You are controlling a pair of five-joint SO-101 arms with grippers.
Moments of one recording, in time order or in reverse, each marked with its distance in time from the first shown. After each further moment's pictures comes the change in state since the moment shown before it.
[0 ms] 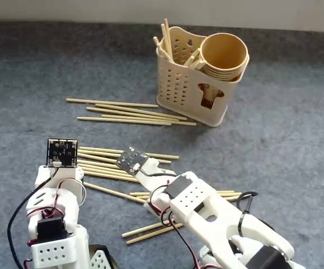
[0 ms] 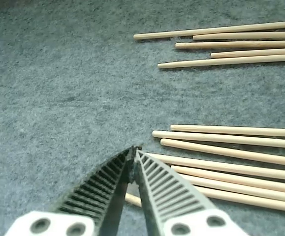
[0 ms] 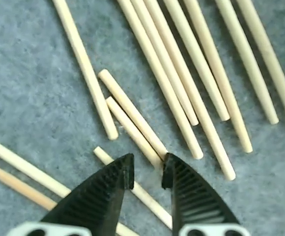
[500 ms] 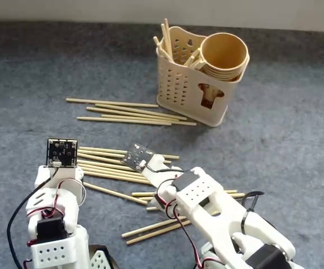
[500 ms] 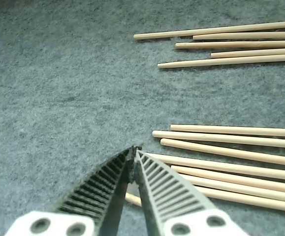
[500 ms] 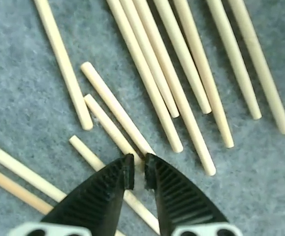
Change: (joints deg) left arm 0.0 0.0 0.0 0.0 0.0; right arm 5.8 0.7 0.1 -0.1 7.6
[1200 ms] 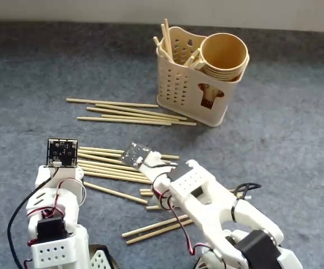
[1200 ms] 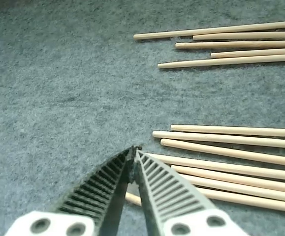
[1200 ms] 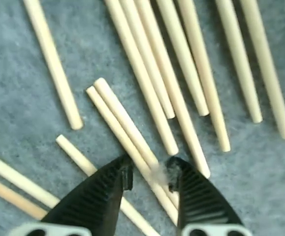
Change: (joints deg) left arm 0.0 0.0 0.0 0.0 0.0; right arm 1.1 11.9 -5.1 0.6 1.8
